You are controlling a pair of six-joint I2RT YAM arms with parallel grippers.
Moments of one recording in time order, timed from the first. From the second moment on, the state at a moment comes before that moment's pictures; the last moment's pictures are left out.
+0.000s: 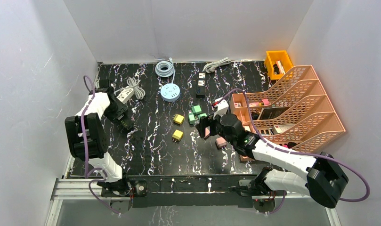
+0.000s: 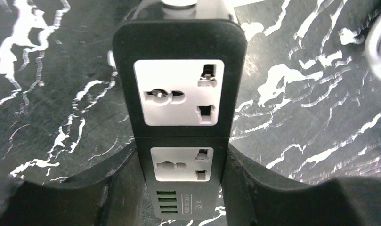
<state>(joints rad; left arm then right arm) 0.15 1.69 1.19 -0.77 -0.12 -0.66 0.88 1.09 0.56 0.17 0.20 0.31</state>
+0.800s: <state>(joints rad) -0.48 1.56 1.21 -0.53 0.17 -0.54 0.92 1.14 0.56 0.15 0.27 0.30</state>
